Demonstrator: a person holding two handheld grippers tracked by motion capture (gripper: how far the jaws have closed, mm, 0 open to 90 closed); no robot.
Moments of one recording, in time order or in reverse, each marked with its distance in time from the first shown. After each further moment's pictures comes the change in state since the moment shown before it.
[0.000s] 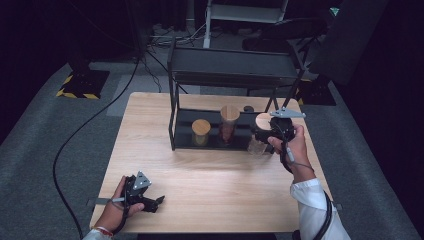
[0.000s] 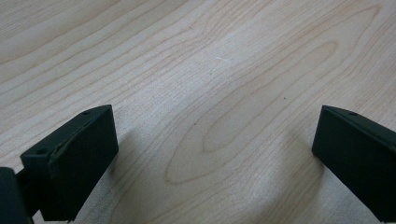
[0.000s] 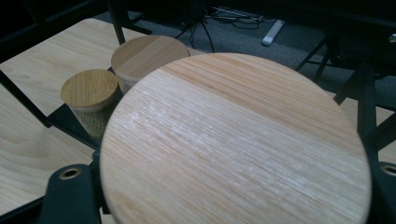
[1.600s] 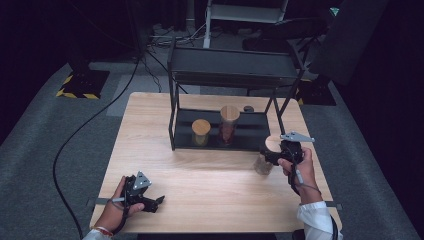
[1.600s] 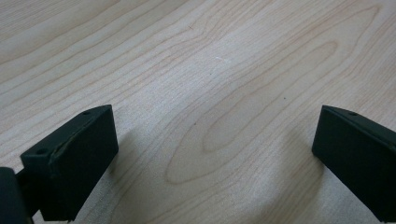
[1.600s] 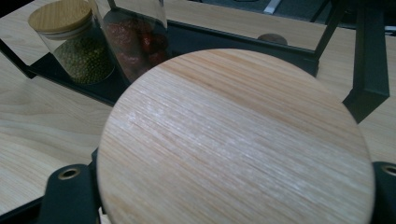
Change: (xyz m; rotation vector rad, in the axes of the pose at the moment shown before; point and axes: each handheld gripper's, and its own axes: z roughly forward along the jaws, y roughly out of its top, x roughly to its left) left arm 0.000 0.000 0.000 0.000 0.000 0.000; right arm -0.021 -0.074 -0.008 0.053 0.015 0.072
